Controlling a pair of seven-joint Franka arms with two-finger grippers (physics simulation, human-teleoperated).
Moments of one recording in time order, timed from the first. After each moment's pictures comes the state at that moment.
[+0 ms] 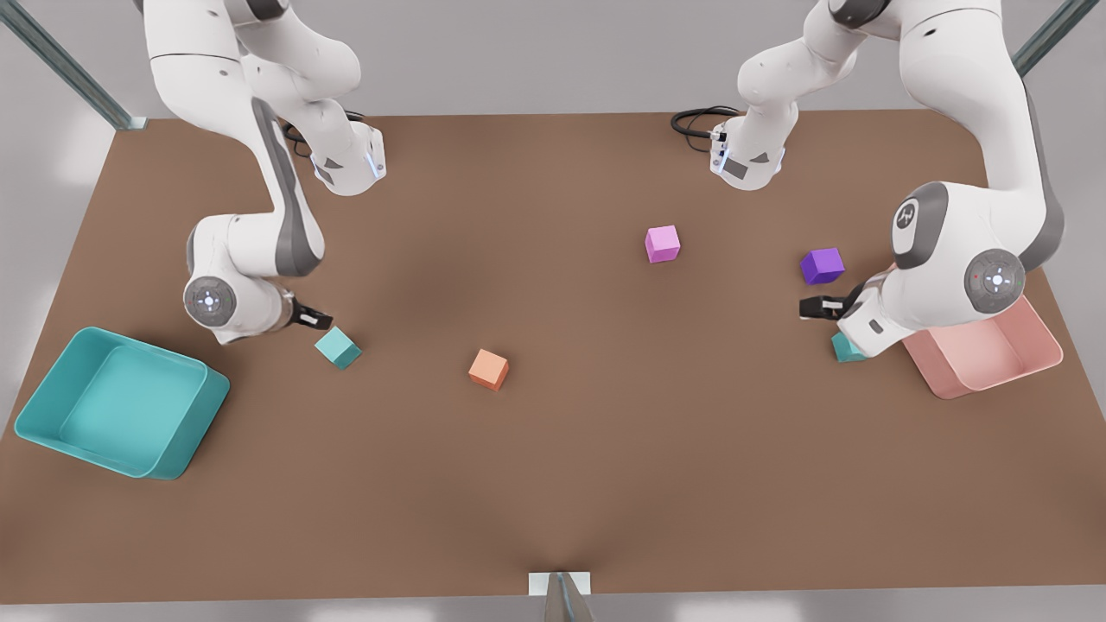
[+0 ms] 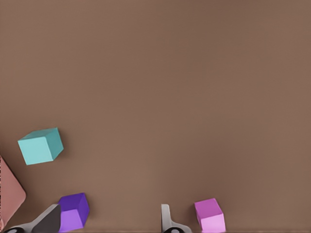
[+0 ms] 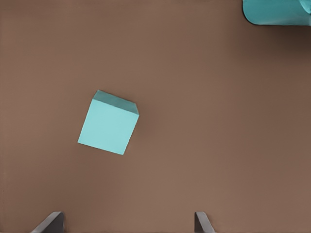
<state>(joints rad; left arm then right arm) 0.37 0.28 -0.51 -1.55 0.05 1.53 -0.07 0.23 0.16 -0.16 -2.06 0.01 1.90 0.47</state>
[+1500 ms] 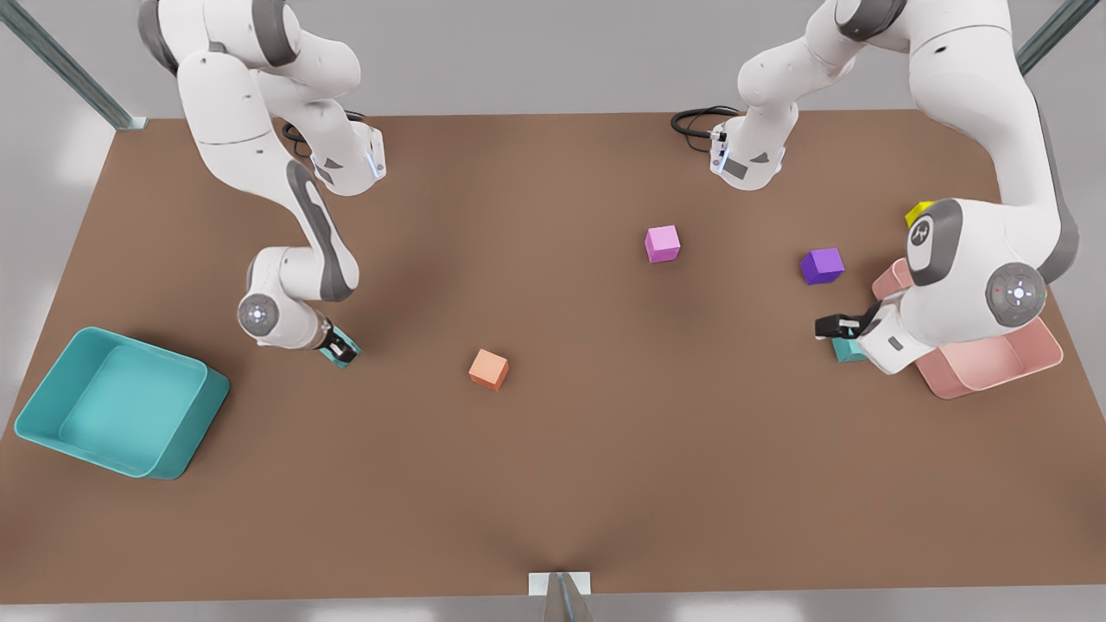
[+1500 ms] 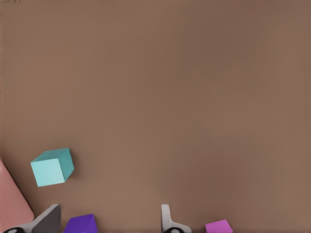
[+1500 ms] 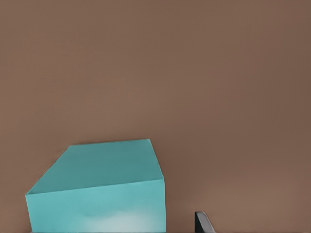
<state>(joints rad) 0.39 0.34 -0.51 -1.51 0.09 1.59 -0.04 0.23 0.38 -0.14 -2.24 0.14 2.38 0.73</state>
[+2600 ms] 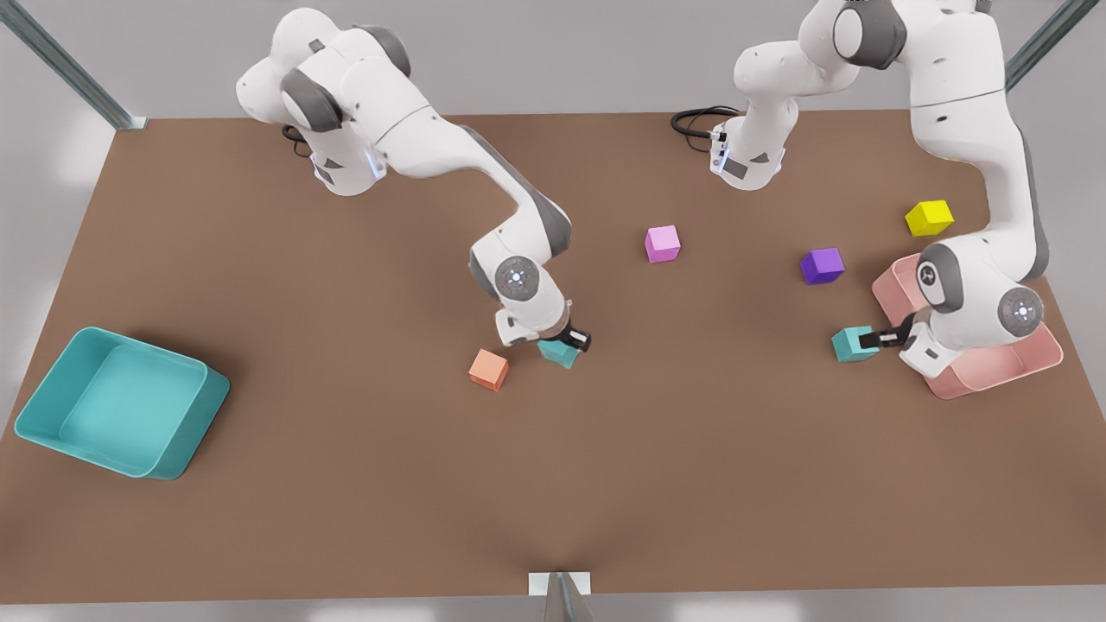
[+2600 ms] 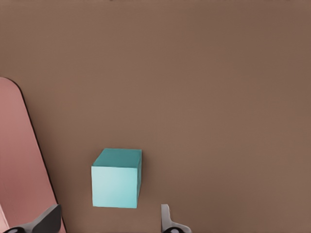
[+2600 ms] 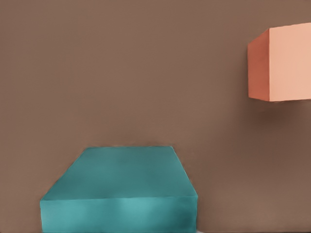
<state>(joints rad) 0.09 0.35 0.17 -1.92 -0.02 2.07 0.15 0.80 0.77 -0.05 -1.37 0.30 2.24 1.12</state>
